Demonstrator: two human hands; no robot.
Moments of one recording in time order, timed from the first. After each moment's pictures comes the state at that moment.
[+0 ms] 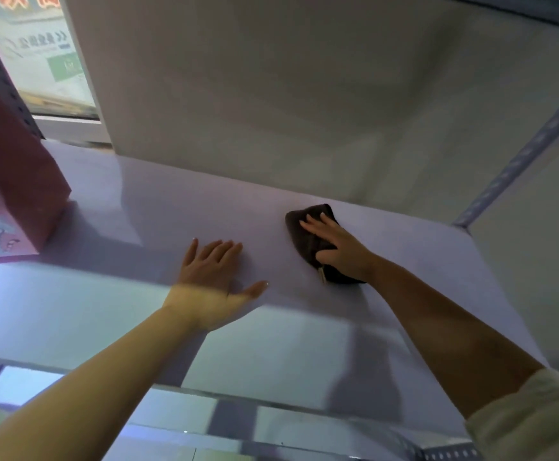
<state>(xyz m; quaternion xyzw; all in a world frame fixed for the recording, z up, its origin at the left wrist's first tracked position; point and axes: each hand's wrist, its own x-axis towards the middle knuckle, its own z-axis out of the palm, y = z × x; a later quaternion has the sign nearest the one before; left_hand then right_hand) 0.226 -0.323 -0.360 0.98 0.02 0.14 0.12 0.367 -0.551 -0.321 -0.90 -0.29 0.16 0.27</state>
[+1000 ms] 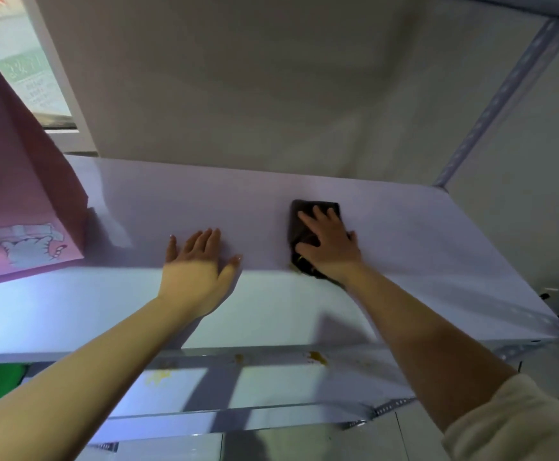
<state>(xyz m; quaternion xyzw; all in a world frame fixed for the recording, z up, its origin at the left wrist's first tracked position) 0.190 -0.250 -0.360 0.99 0.02 0.09 0.10 0.272 -0.487 -0.331 -0.98 -0.11 0.04 0.16</state>
